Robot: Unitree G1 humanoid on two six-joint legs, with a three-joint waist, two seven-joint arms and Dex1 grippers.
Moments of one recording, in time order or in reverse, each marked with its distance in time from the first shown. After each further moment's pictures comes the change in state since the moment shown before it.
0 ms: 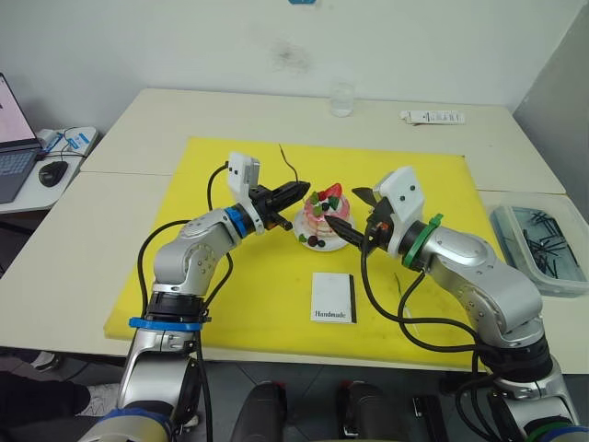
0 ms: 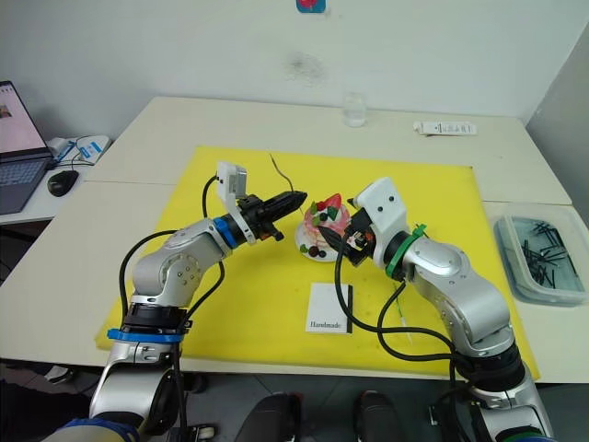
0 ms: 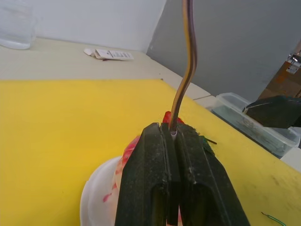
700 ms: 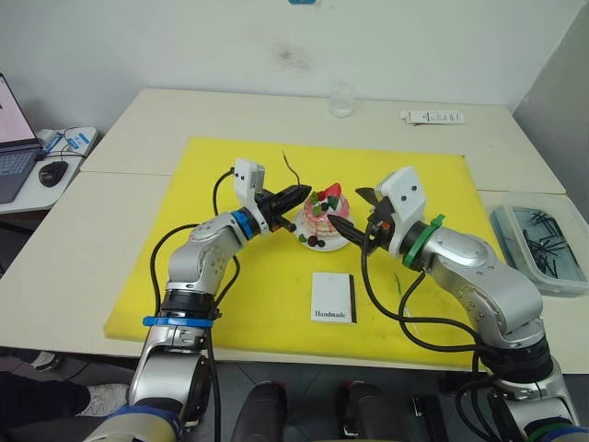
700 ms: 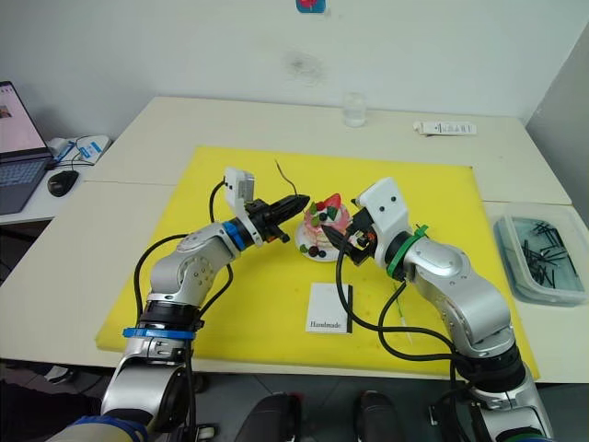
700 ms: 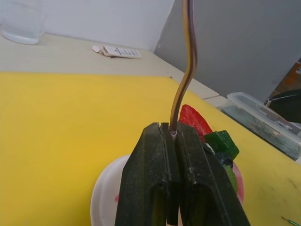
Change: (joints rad) left arm -0.019 -0.051 0.013 0.111 0.061 -0.091 -0.027; right arm 0.005 -0.001 -0.003 -0.002 -0.010 0.012 -0.025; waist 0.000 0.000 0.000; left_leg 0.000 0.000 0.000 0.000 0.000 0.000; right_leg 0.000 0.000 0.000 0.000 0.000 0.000
